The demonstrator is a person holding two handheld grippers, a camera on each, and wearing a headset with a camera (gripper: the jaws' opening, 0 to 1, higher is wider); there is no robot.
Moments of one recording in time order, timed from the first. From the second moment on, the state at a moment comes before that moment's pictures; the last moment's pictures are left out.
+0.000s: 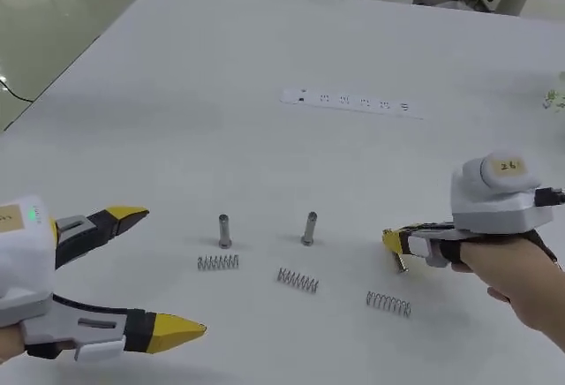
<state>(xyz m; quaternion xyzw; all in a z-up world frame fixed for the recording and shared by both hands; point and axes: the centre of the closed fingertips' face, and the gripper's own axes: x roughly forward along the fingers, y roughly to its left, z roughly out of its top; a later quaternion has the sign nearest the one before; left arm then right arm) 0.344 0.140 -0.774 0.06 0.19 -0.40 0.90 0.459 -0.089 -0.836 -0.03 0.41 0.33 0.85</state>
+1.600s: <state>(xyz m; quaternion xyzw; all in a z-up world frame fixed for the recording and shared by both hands) 0.344 0.139 -0.773 0.06 0.18 -0.40 0.90 0.463 -0.088 -0.817 -0.04 0.35 0.33 0.88</state>
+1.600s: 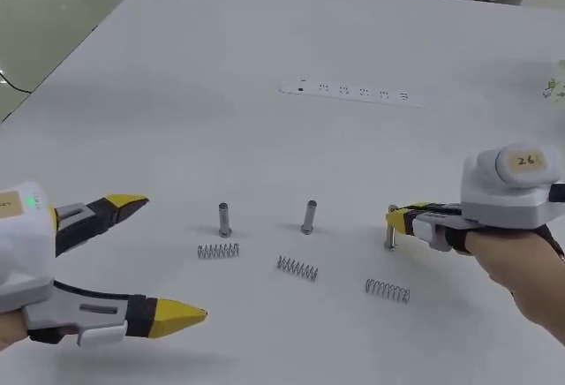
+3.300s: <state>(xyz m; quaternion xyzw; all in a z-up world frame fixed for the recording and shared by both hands) 0.343 0.138 -0.768 0.05 0.18 -0.40 0.90 0.447 -0.099 -0.816 -0.08 0.31 0.33 0.89</state>
